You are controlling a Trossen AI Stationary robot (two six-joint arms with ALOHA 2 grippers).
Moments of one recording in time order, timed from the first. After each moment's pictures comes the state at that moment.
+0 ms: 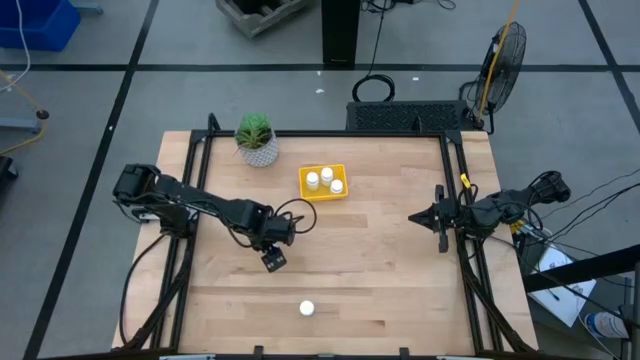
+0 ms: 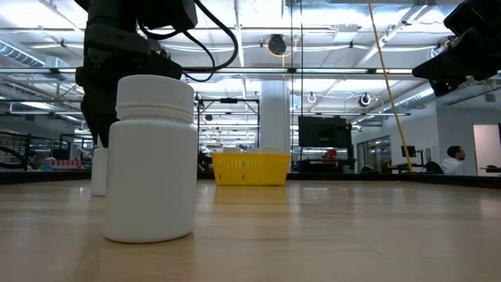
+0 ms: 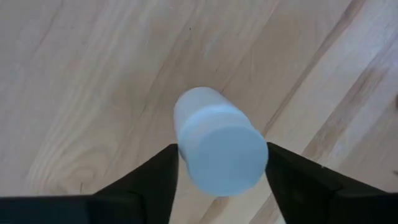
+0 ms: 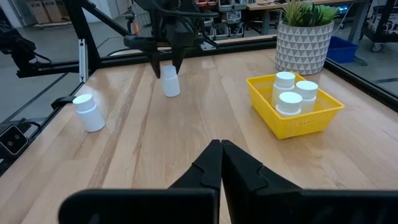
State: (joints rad) left arm -0.18 1.60 1.02 -0.81 0.16 -0.75; right arm 0.41 0.09 0.21 -0.39 0.44 0.23
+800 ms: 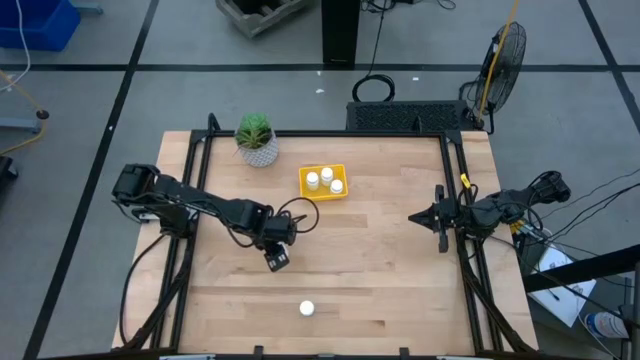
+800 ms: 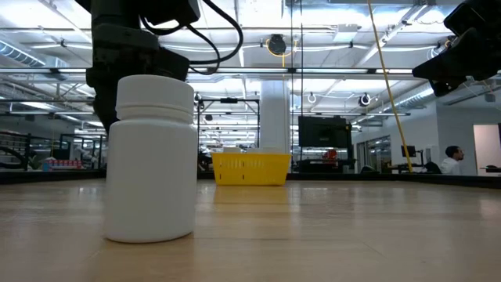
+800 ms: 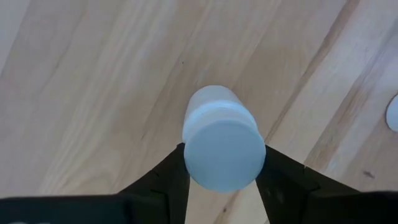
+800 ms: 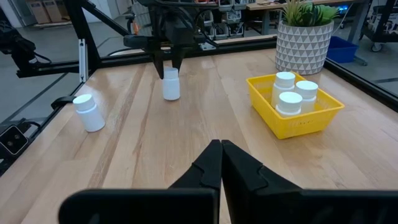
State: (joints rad) left arm -0.18 1.60 1.02 -0.75 0.10 -0.71; right arm 0.41 0.09 0.21 -0.39 0.44 0.23
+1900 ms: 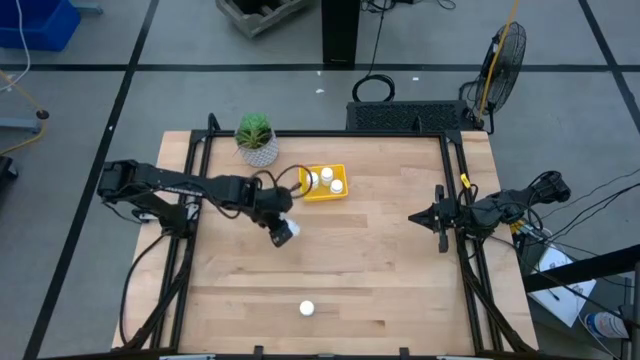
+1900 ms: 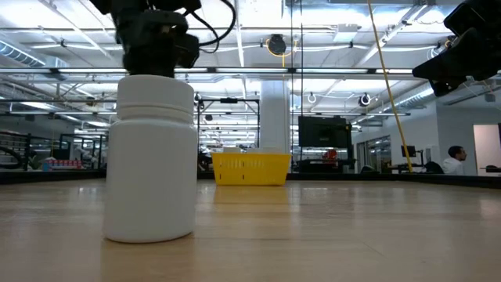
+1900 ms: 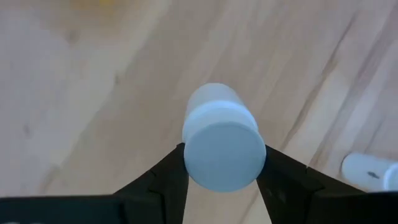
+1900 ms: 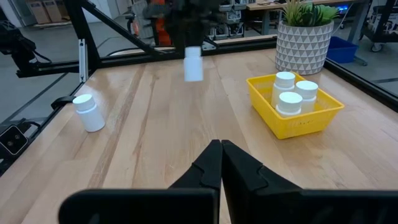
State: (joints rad) left arm -0.01 1.45 1.02 -0.69 0.09 -0.63; right arm 0.41 0.09 0.21 -0.39 0.44 0.23
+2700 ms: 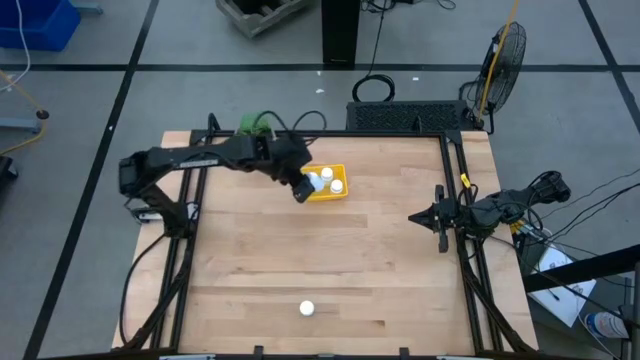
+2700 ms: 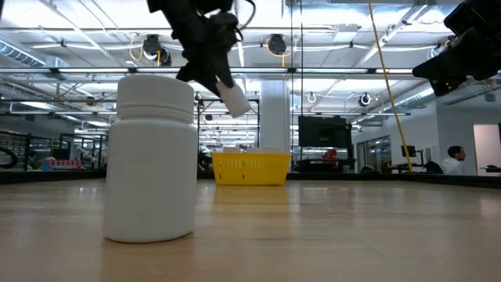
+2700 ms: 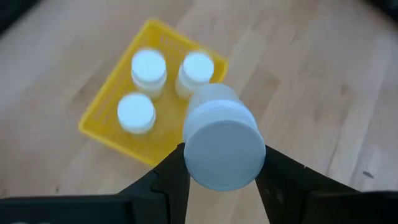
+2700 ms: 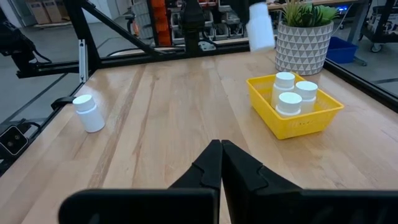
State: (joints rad) left arm 0.27 1.60 1.38 -0.74 0.09 -0.37; right arm 0.41 0.09 0.21 -0.39 0.44 0.23
